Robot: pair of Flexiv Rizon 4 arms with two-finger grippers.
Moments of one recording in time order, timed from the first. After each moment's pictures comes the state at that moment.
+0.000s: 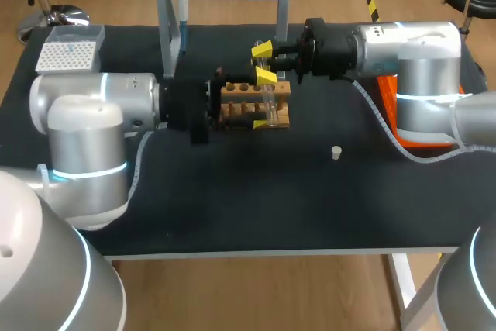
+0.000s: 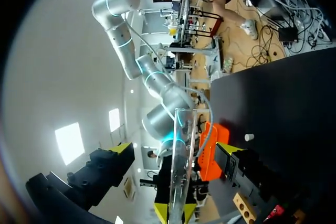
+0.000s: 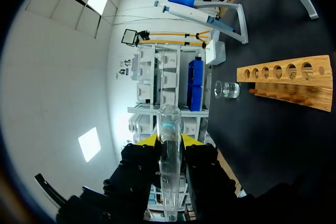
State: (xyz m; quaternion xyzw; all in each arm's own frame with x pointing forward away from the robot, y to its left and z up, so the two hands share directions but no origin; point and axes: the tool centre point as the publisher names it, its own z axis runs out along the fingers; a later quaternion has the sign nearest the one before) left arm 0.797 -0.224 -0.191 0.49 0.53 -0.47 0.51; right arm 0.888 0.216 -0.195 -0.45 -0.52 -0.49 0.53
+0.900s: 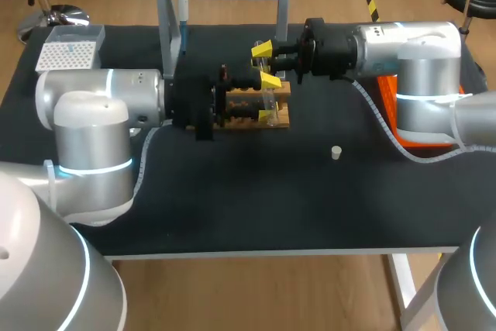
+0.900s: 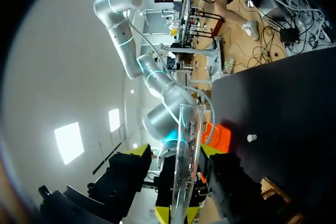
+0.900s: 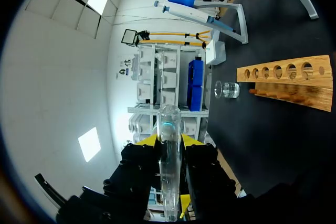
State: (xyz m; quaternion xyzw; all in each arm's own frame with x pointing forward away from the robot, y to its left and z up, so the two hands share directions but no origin) left arm 0.800 -0.231 -0.188 0.49 0.53 -0.48 0.50; right arm 0.888 0.217 -0.195 -0.45 -0.52 -0.49 0.53
